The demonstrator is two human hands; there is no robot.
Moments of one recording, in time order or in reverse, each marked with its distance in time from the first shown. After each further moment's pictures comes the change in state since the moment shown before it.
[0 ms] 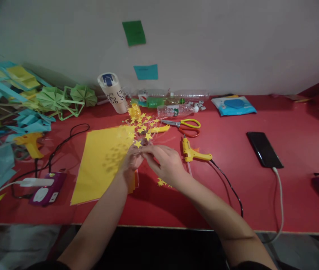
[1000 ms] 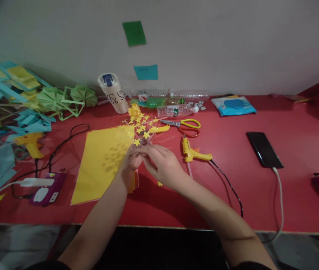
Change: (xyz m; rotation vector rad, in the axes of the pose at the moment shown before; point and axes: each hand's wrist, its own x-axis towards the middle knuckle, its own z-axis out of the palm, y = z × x) left_hand 0.002 -0.001 -0.001 0.002 0.015 0.059; right_hand 0.000 -0.001 0.002 0.019 -0.063 -0.084
